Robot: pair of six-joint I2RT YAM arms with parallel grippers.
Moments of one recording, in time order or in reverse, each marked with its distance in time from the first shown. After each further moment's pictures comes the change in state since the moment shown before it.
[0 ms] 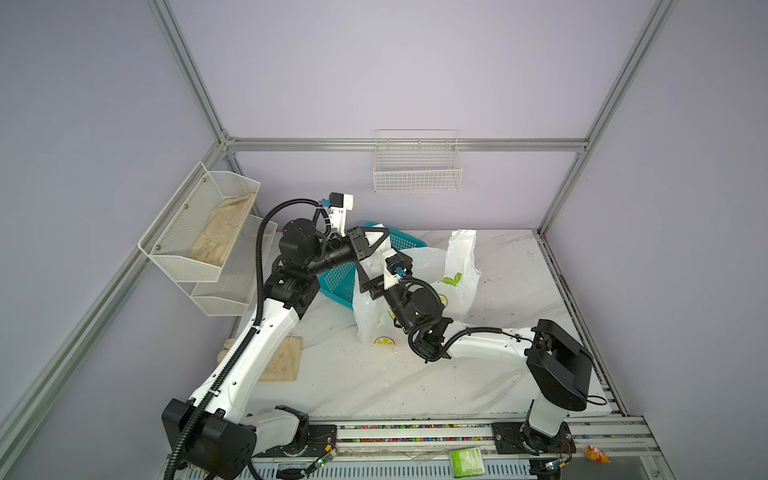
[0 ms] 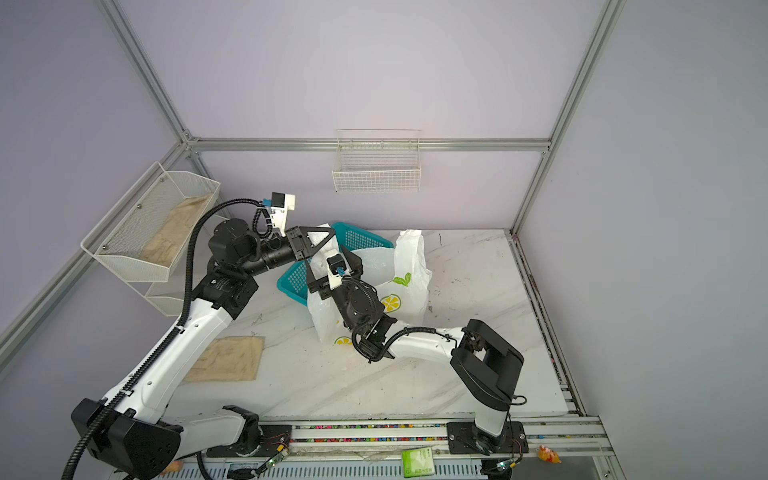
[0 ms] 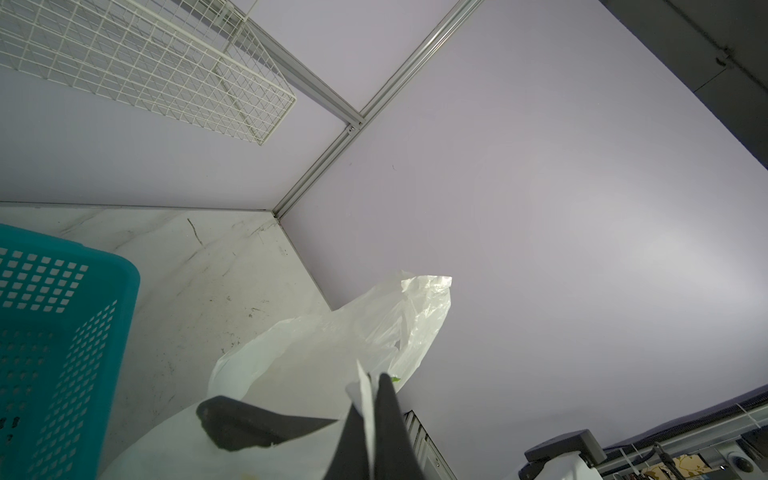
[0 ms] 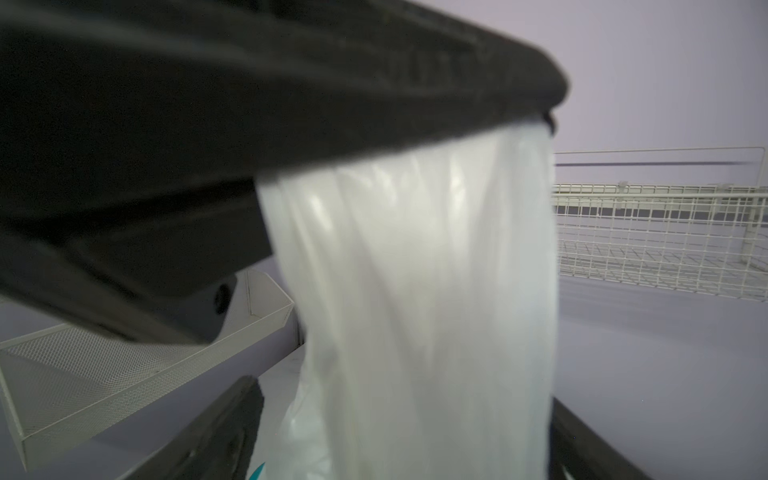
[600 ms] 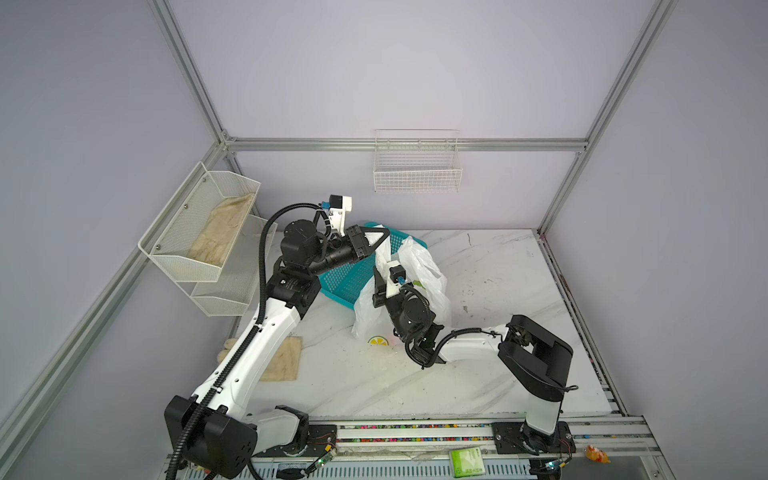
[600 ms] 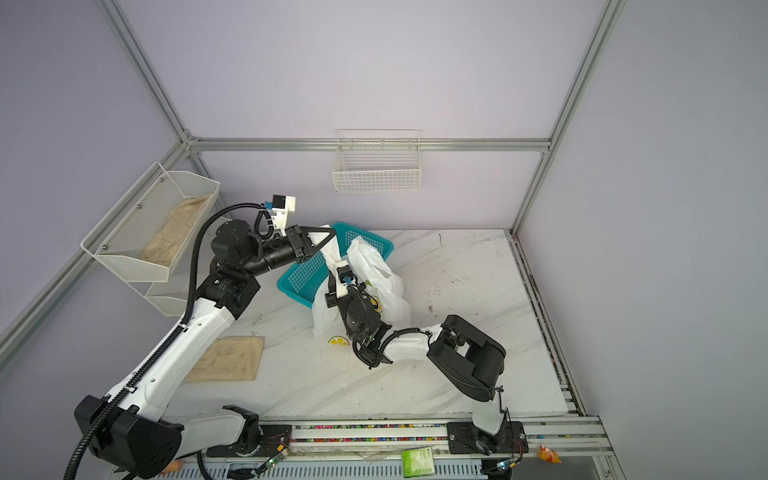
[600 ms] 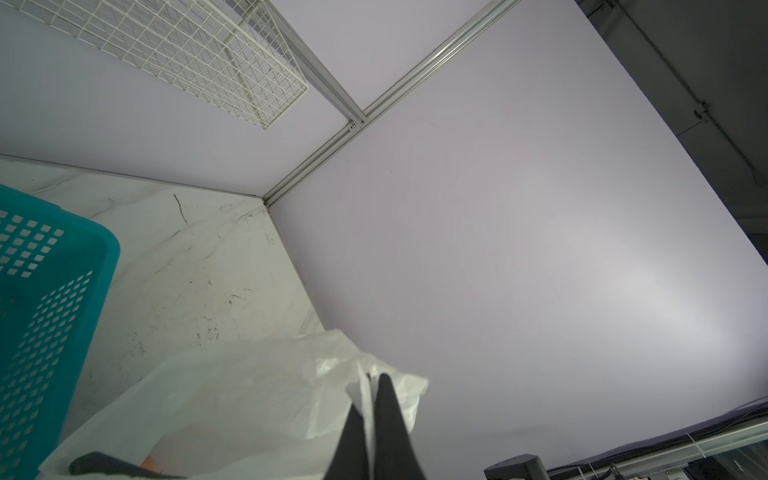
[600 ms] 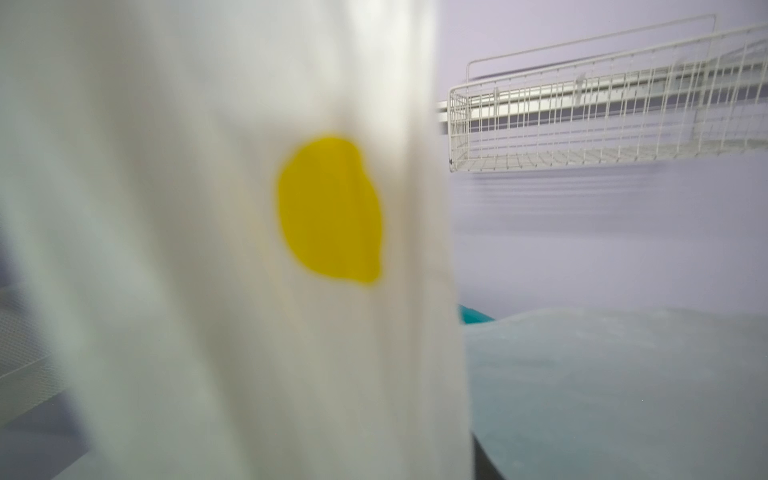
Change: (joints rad) left arm 0.007 0.010 -0.021 0.027 0.004 -0.120; right arm -0.011 0.082 -0.128 0.091 0.143 0.124
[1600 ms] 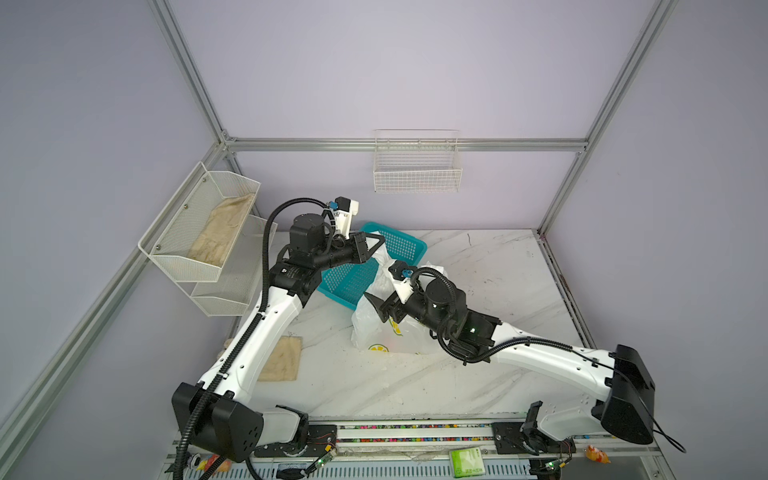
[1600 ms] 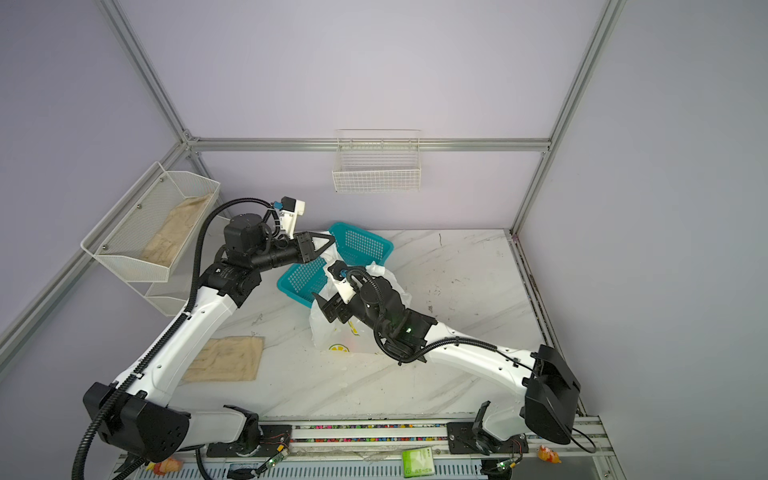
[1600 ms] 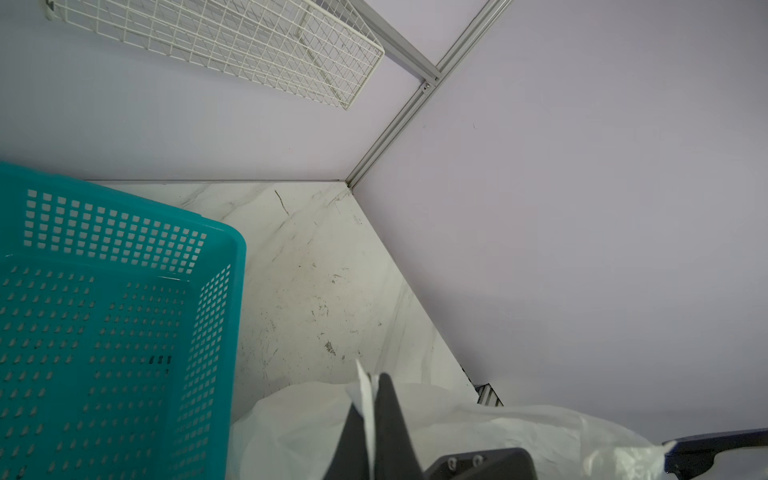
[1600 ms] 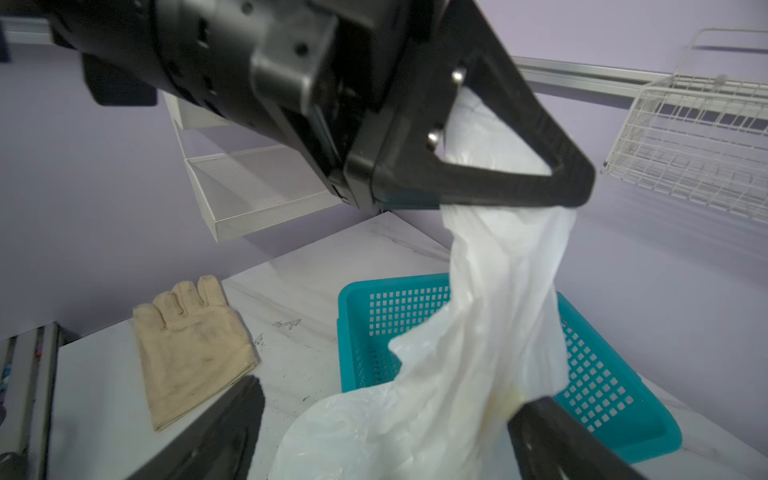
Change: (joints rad) left arm 0.021 0.074 0.103 -0.296 -0.076 0.423; right arm -0.006 -0.477 0.111 -0.935 -0.504 -0.039
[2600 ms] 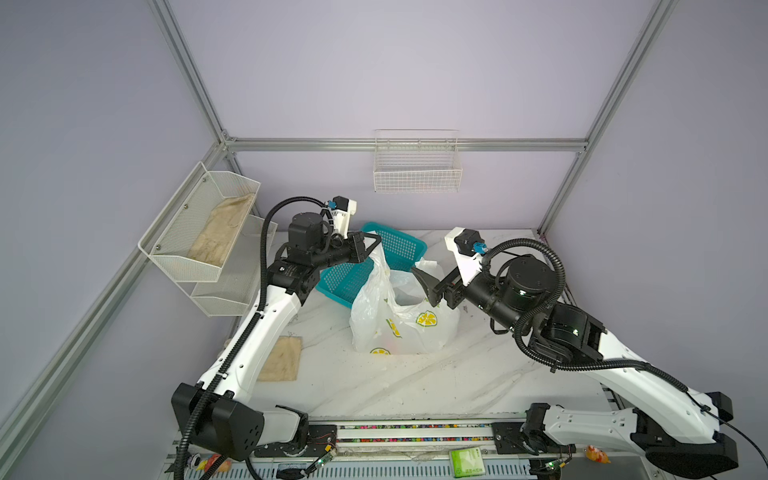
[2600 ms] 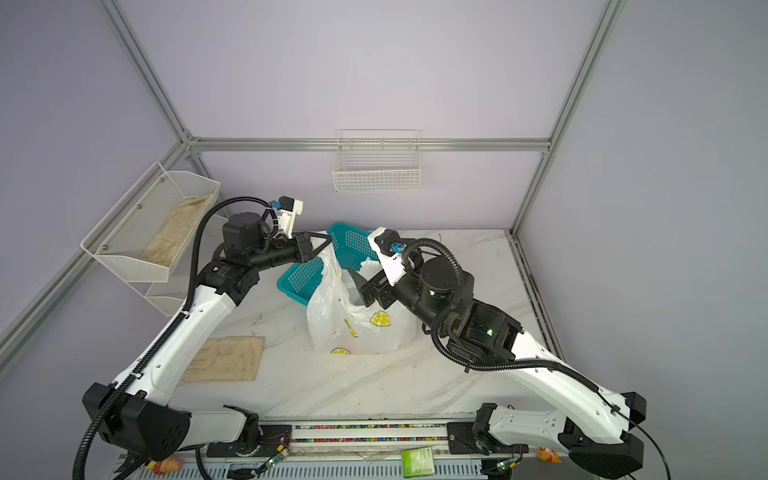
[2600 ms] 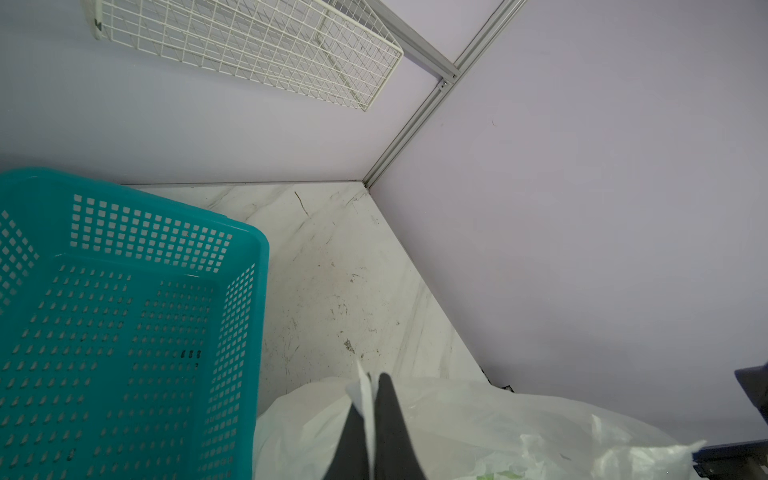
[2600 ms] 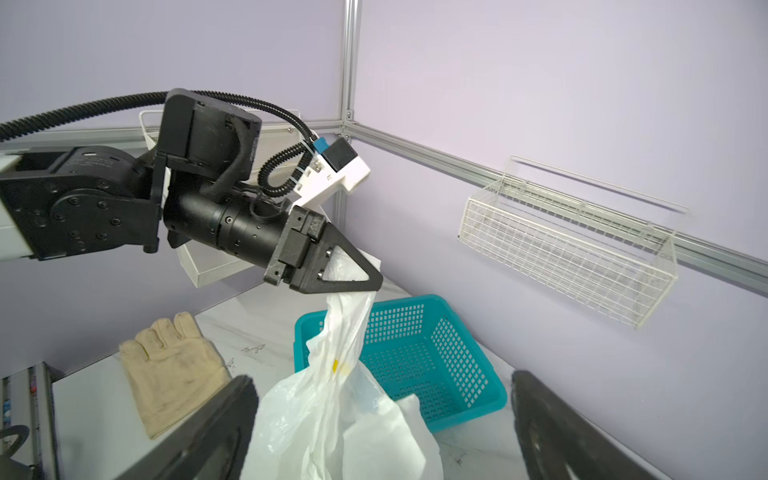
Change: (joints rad) left arm 0.011 0.004 0.016 -0.049 -0.027 0.051; right arm -0.006 -0.281 0.264 -0.480 0.180 -0.040
